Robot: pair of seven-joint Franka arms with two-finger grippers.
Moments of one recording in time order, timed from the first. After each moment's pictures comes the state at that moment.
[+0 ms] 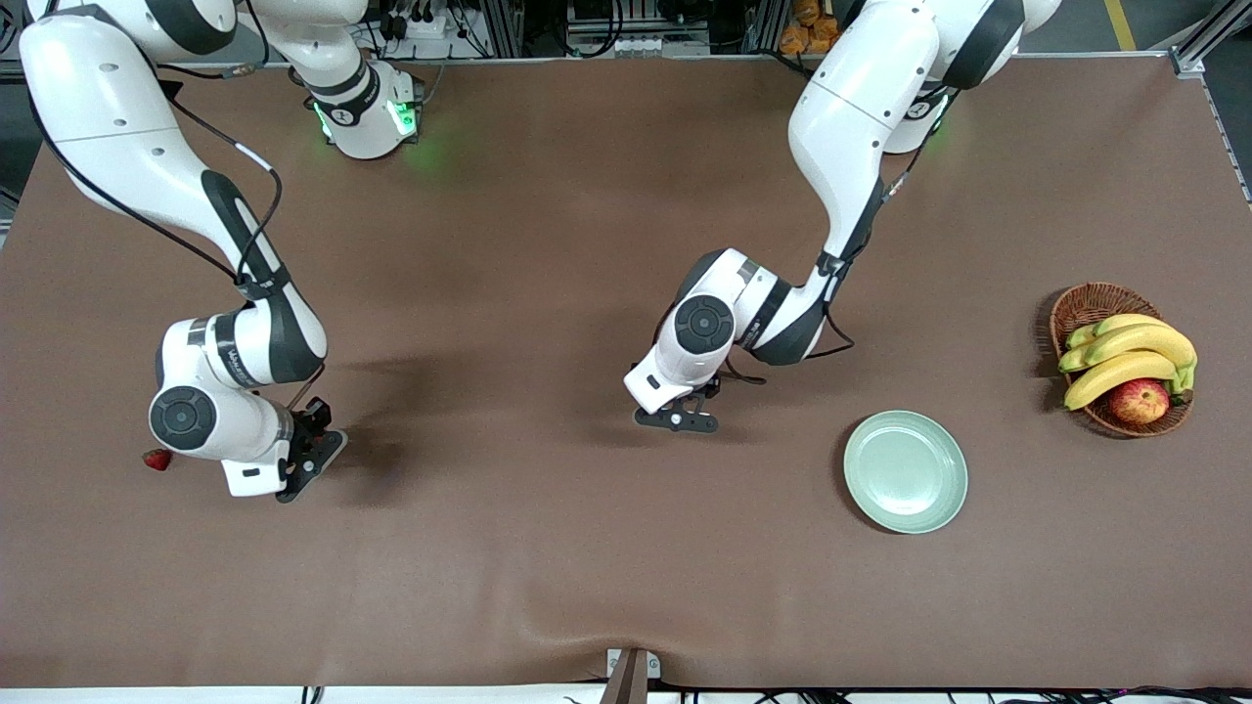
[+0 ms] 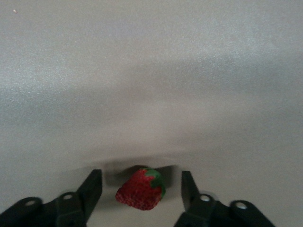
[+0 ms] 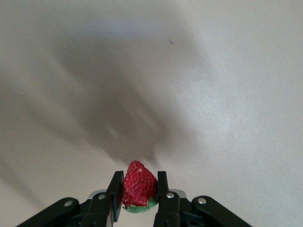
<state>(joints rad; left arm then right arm) -0.63 0.85 -0.06 -1.44 -0.08 2.31 -0.50 -0.13 0.67 0.22 -1.65 -0.25 2.15 -0.74</state>
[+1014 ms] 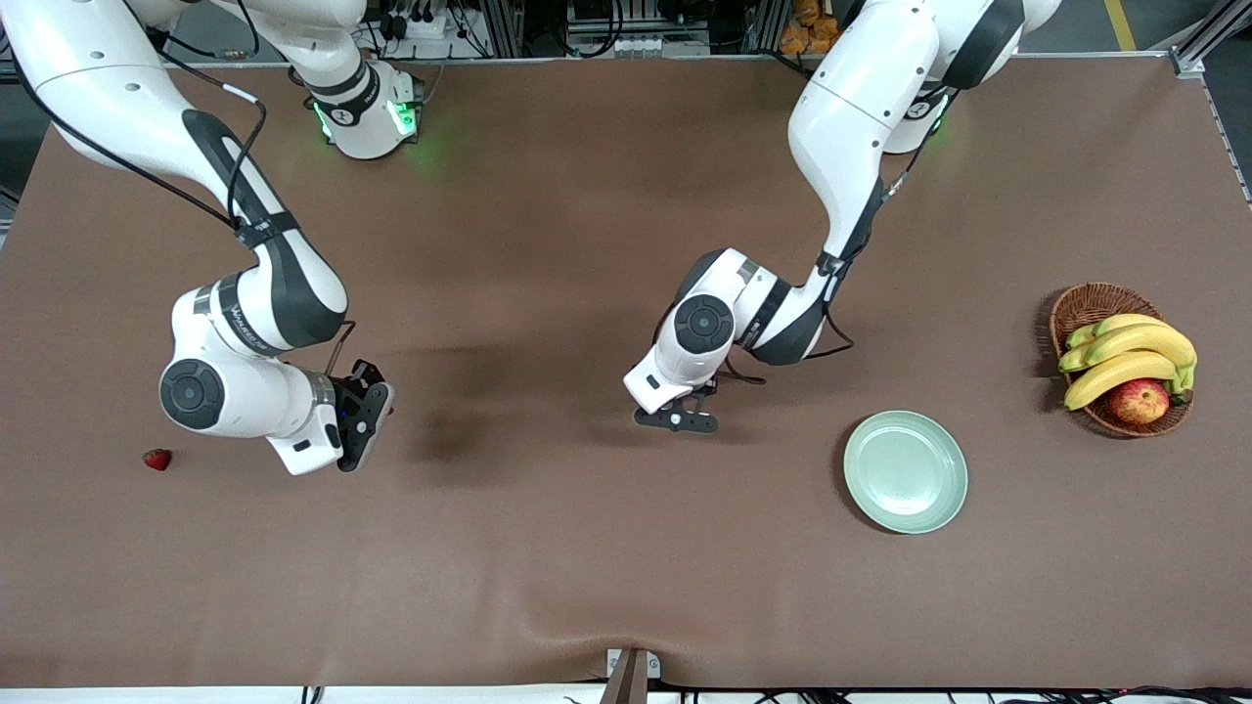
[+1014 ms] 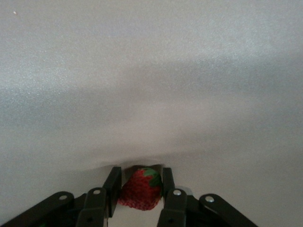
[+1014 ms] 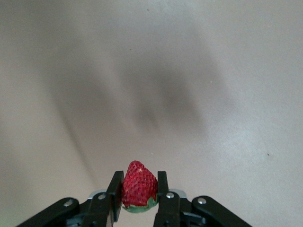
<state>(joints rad) -0.63 0.85 -0.06 -1.44 -0.08 2.31 -0.50 -0.24 0.61 0.49 -1.65 -0.12 2.01 -0.89</state>
